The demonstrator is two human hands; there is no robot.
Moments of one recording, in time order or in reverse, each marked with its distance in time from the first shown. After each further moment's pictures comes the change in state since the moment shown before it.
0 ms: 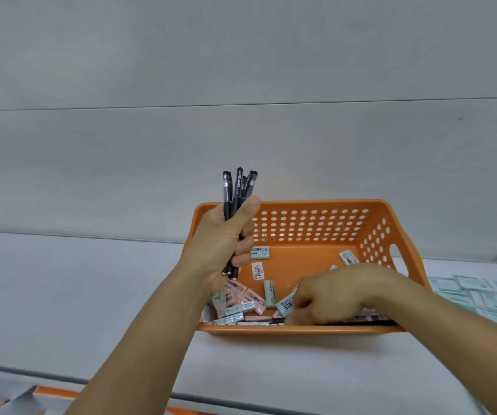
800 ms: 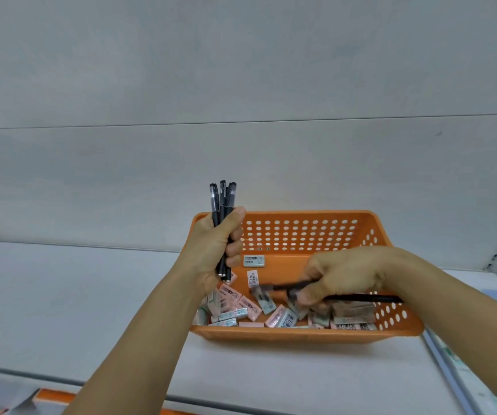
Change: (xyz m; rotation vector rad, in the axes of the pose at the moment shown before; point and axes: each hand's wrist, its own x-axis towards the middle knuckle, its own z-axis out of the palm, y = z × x) left_hand 0.000 0.002 0.006 -0.024 0.110 -0.002; right_hand -0.020 0.038 -0.019 0.464 0.009 -0.165
